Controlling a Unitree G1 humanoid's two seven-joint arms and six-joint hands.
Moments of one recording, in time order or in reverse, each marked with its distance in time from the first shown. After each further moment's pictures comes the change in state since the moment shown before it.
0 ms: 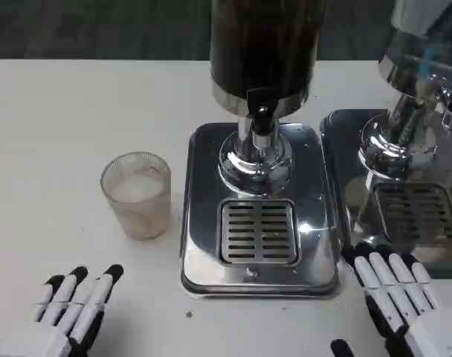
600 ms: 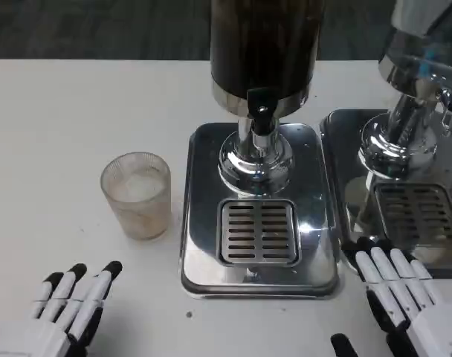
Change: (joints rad) left arm -0.008 0.000 0.001 0.000 -0.021 0.000 -0.005; right arm -0.005 0.005 -0.003 -0.010 0.025 -0.007 0.006
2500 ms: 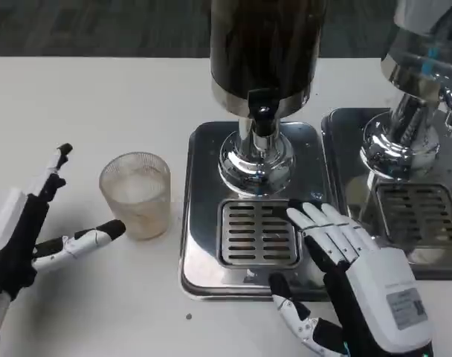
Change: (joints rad) left arm -0.774 -0.028 0.002 0.795 -0.392 -0.208 -0.228; right arm -0.230 0.216 0.103 0.064 0.014 0.008 0.033
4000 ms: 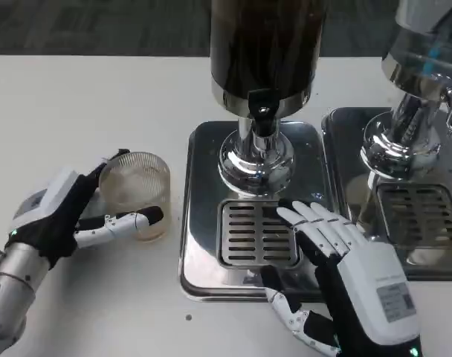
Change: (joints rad) left arm -0.258 -0.041 -0.157 0.262 -0.037 -0.022 -0.109; right arm -0.040 0.032 0.015 0.044 0.011 0.000 -0.005
